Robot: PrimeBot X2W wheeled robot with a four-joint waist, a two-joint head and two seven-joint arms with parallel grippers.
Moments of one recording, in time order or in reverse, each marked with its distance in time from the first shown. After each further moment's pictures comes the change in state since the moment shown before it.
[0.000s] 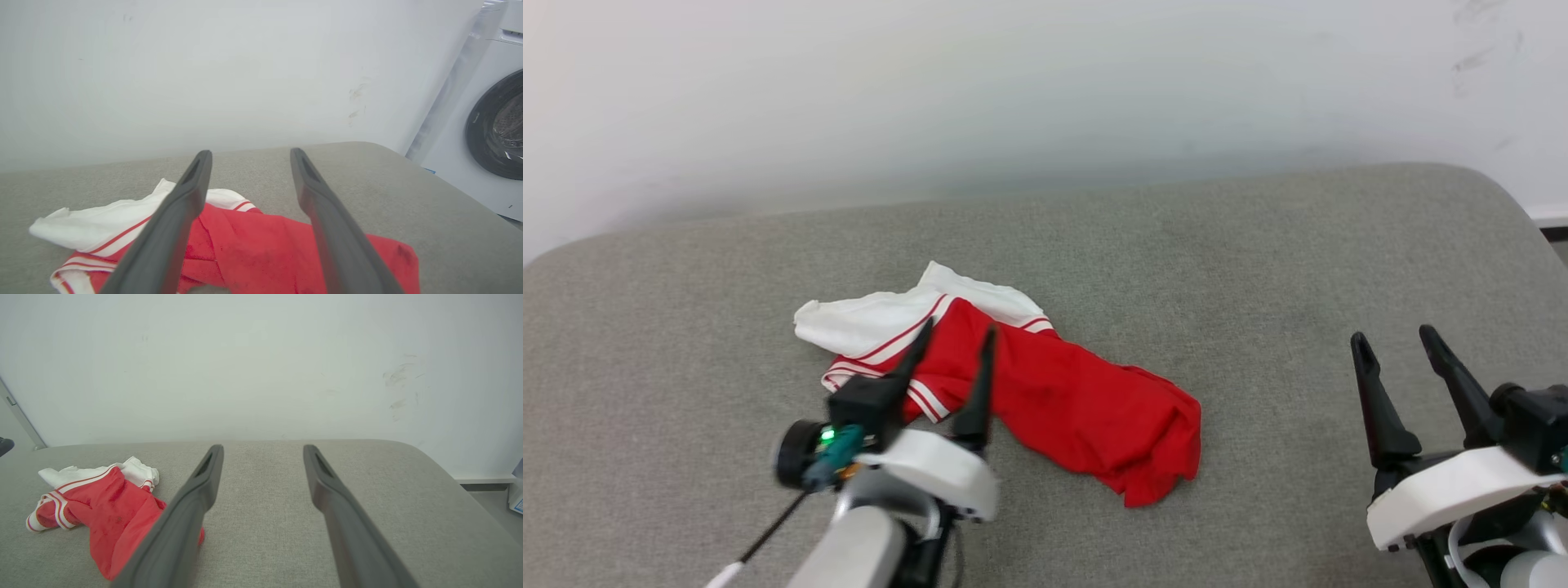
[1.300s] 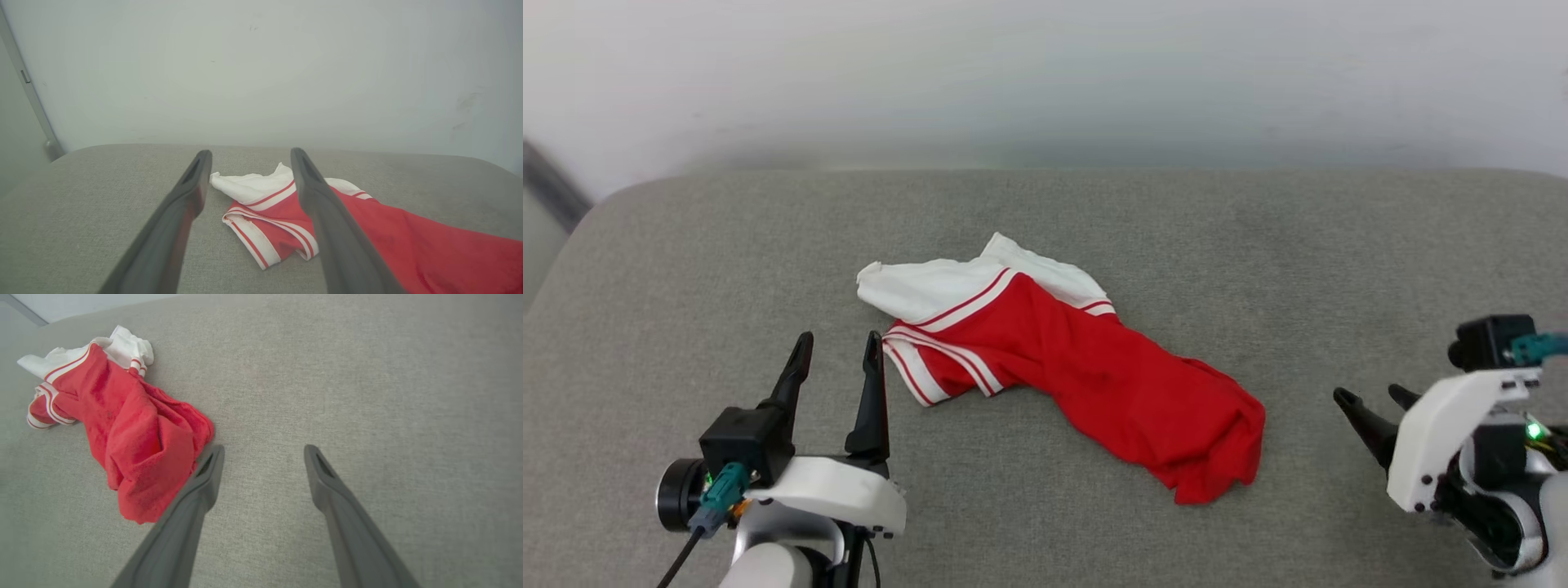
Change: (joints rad) left arm 0.176 0.167 0.148 -0.226 -0.020 0.119 0.029; right arm -0.153 -0.127 0.005 0.222 0.231 0.000 0.576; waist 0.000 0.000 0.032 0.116
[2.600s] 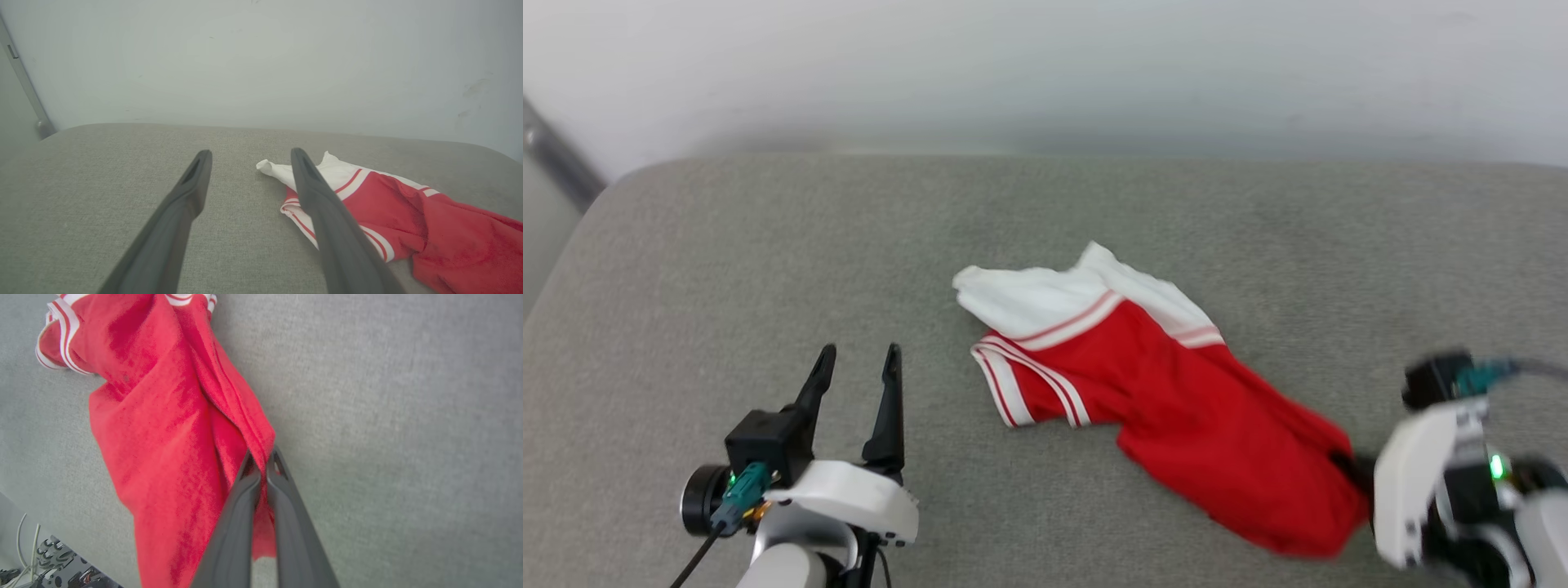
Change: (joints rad) left arm -0.037 -0.035 -0.020 0.109 -0.010 -0.034 -0.030; right arm -0.046 -0.152 0.237 0.130 0.178 0.000 0.017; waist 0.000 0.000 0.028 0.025
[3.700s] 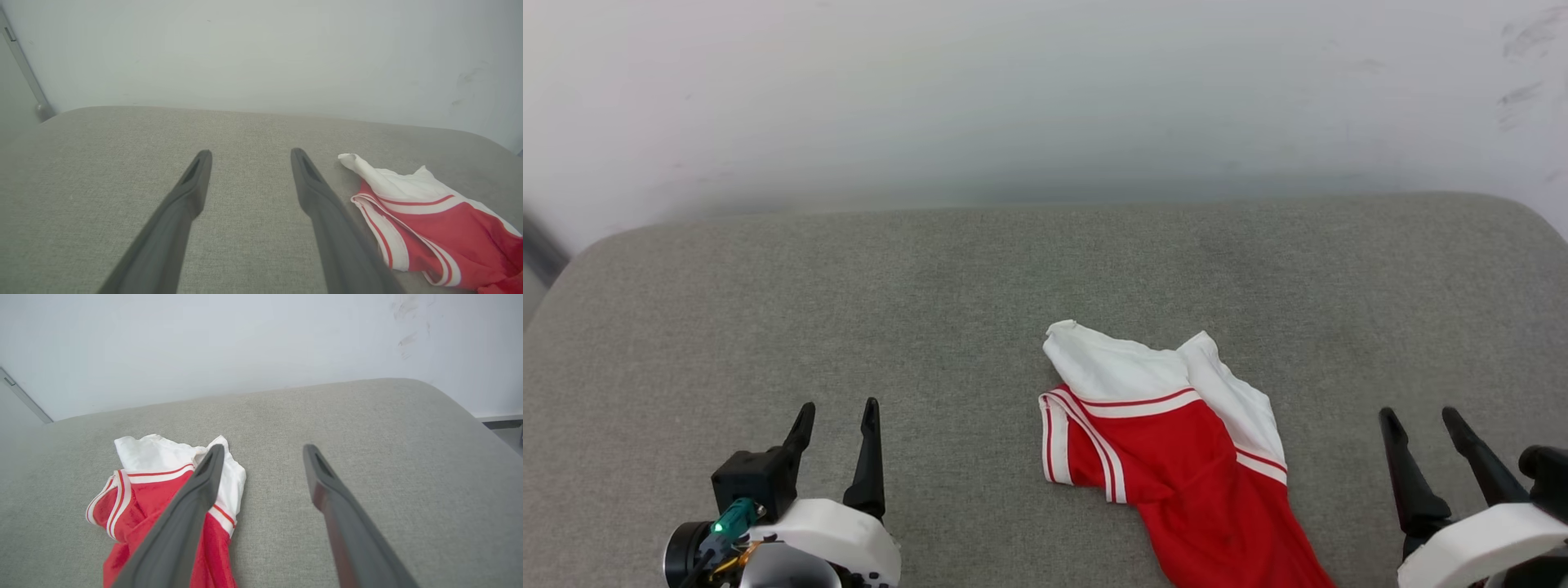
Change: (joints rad) left arm 0.102 0.036 0.008 -0.030 -0.040 0.046 0.062; right arm 0.351 0.279 -0.314 -0.370 -0.324 0.000 -0.503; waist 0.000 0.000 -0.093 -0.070
